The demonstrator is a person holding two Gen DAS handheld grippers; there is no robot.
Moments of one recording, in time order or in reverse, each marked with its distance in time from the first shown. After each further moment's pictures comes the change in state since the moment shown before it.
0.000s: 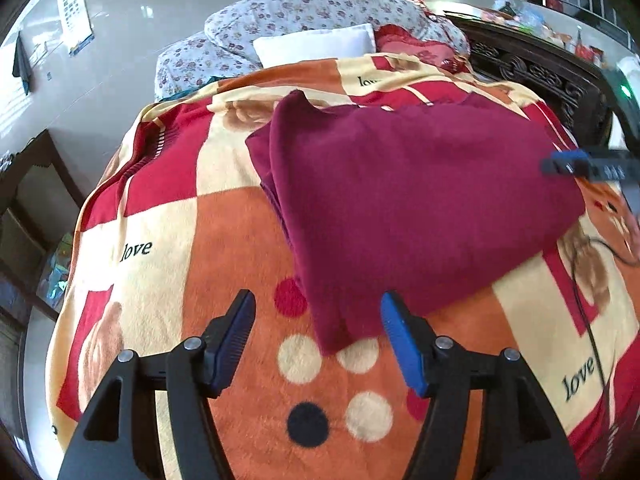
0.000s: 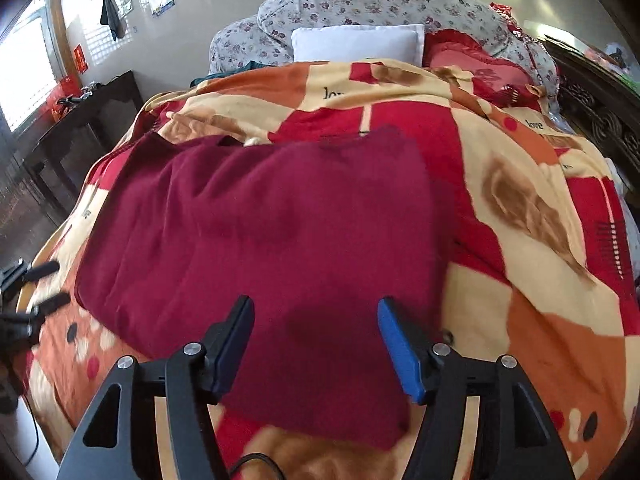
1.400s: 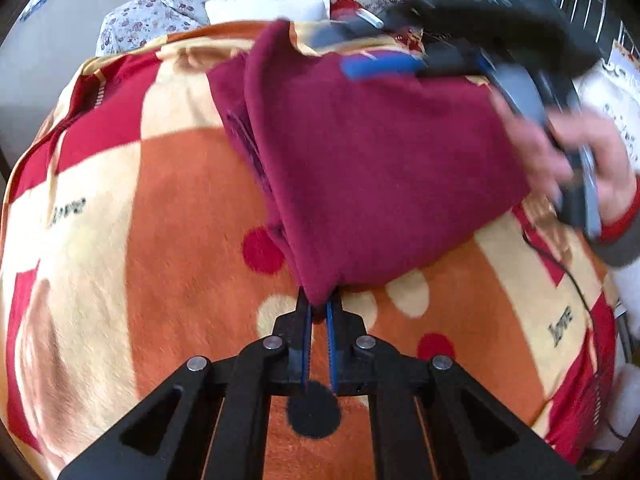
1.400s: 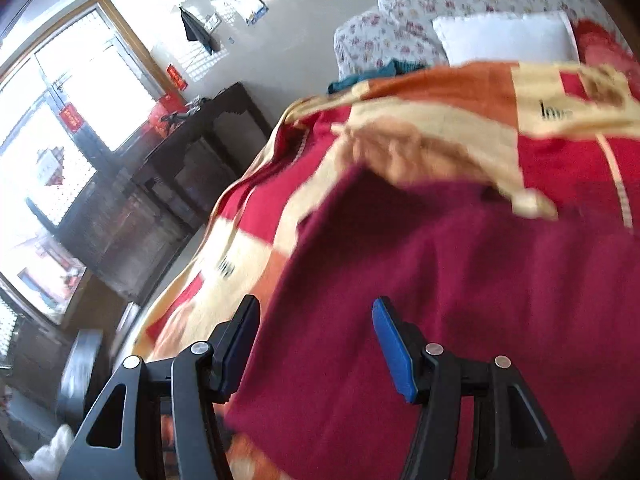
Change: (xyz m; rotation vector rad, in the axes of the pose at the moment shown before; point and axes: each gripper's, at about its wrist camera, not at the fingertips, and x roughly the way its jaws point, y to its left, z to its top) left arm 0.041 0.033 -0.028 0.029 0.100 -0.286; right arm 0.087 0.163 0.101 -0.002 -0.040 0.488
